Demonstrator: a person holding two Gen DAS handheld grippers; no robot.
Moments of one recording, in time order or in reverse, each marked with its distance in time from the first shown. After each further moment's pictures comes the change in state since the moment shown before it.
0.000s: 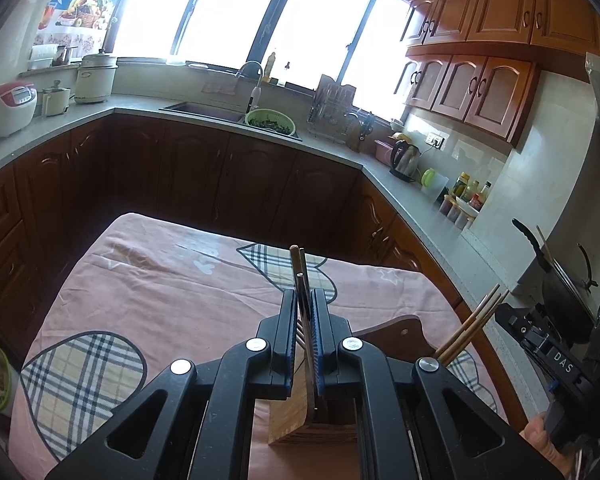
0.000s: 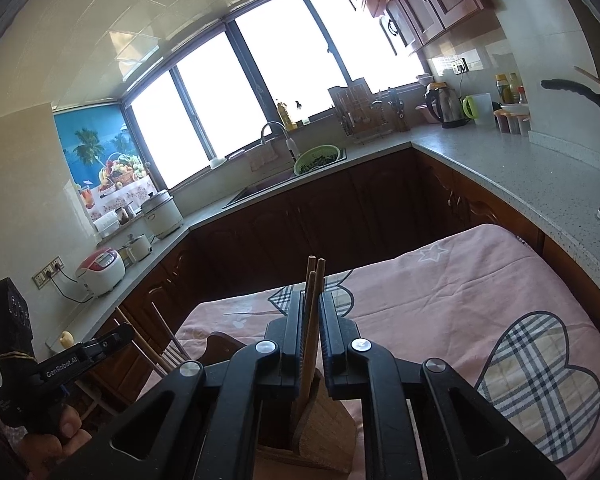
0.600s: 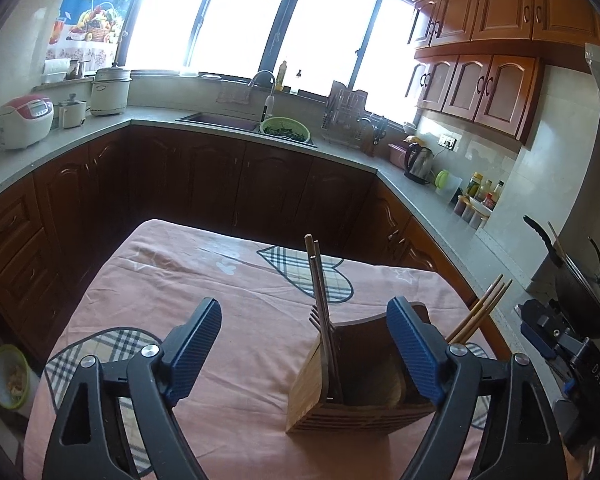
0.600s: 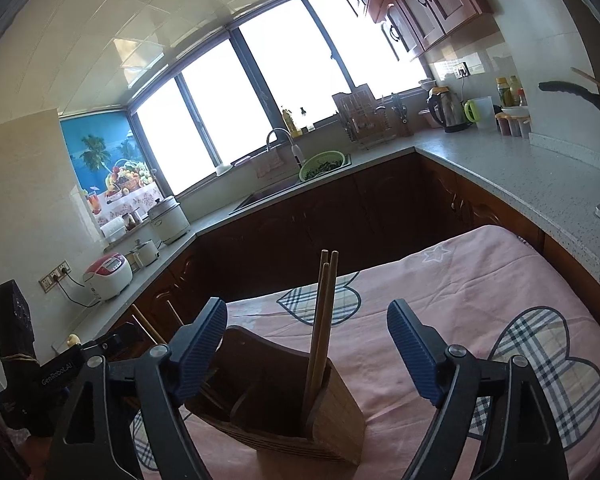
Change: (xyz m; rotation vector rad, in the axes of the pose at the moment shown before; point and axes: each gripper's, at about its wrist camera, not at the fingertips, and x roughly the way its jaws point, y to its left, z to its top) left arm -0.038 -0.013 -0.015 0.034 -0.030 0.079; right arm -0.021 0.007 -0.005 0.021 -0.025 0.035
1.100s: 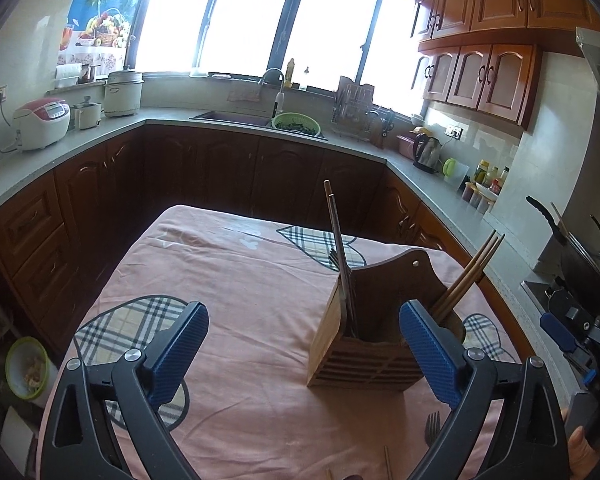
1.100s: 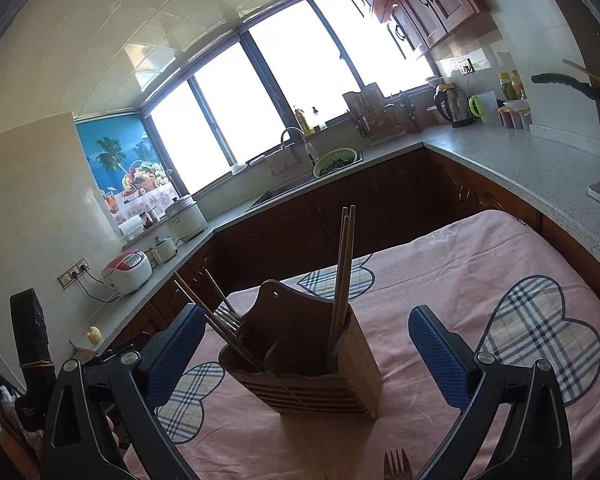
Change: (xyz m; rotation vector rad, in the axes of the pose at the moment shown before) left arm -0.060 -0.005 -0.034 0.028 0.020 0.029; right arm -0.047 0.008 -0.026 0.007 0.012 0.049
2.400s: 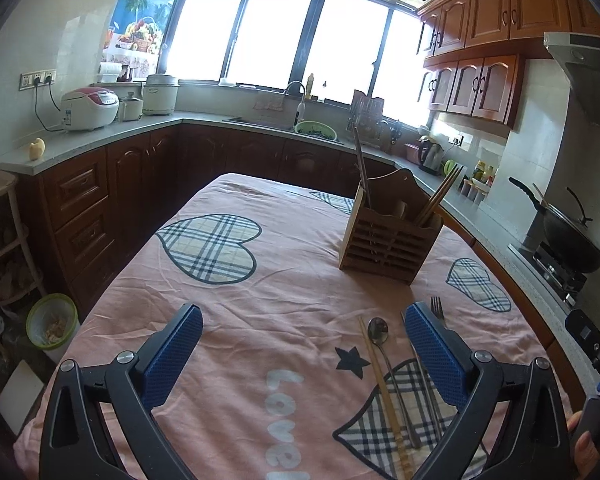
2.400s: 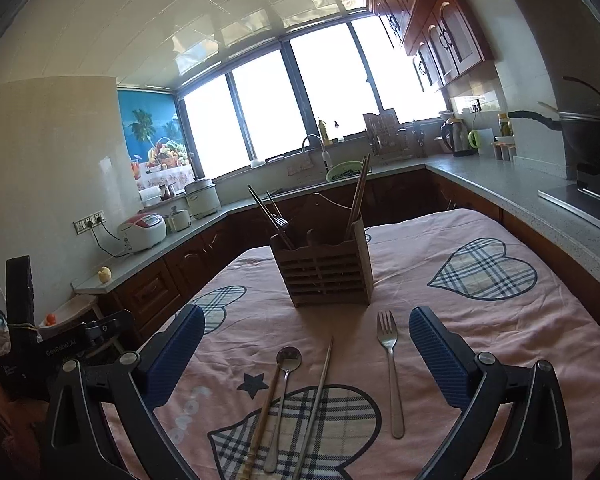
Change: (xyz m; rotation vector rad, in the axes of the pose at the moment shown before) left arm -0.183 0.042 -0.156 -0.005 -0.064 0.042; right arm -0.163 0.050 -0.140 -0.194 -0.069 -0.040
